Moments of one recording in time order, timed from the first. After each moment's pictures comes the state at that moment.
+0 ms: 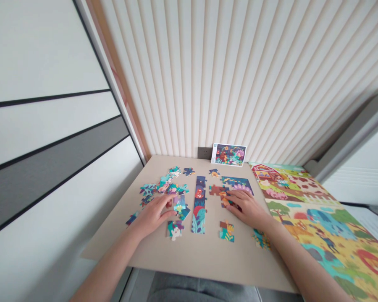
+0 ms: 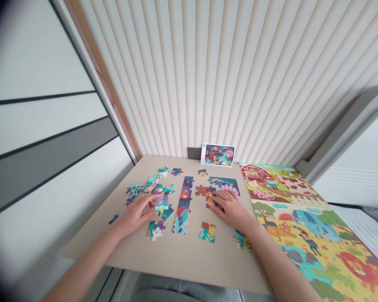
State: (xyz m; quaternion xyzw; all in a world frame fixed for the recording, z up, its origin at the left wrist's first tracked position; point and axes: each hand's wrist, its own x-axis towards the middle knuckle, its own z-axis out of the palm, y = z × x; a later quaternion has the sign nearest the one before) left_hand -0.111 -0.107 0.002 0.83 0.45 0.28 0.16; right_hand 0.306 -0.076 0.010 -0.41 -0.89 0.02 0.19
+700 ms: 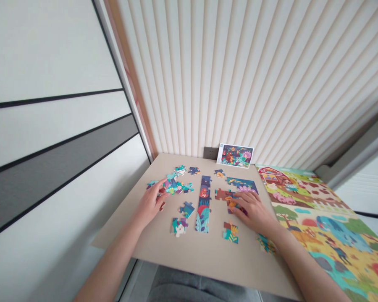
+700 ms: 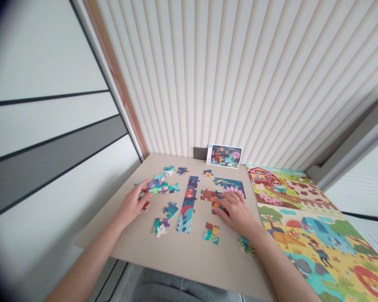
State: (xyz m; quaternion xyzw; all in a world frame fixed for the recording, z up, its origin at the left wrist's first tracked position) left_hand -0.131 -0.097 -0.001 0.73 0.56 0.37 0.11; right_hand 0.301 -0.086 0.022 -0.42 -0.89 0.00 0.20
